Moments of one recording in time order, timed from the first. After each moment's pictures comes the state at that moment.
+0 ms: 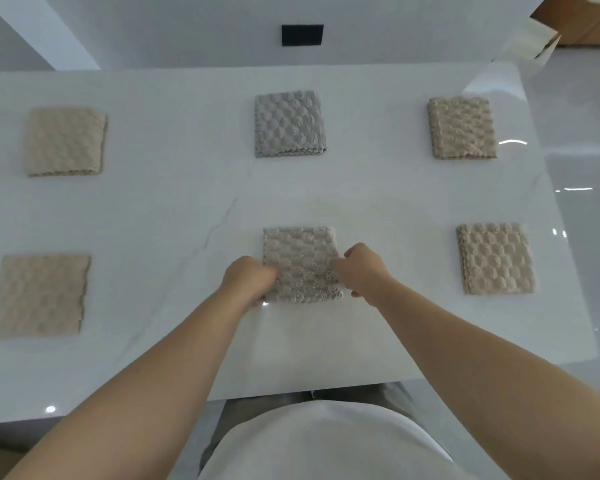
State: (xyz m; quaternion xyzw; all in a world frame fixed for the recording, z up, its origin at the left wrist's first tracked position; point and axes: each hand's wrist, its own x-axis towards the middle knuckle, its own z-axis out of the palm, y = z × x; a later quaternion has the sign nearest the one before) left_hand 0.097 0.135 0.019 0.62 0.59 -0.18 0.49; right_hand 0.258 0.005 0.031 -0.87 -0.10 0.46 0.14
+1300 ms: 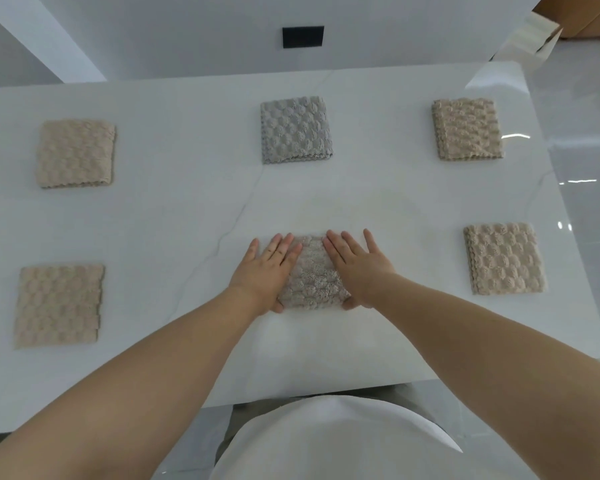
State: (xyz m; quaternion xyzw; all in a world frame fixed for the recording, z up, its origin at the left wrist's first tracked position) left_hand 0.096 0.153 0.004 0.93 0.13 -0.34 0.06; right_hand 0.262 0.007 0.011 -0.72 -0.58 0.26 -0.30
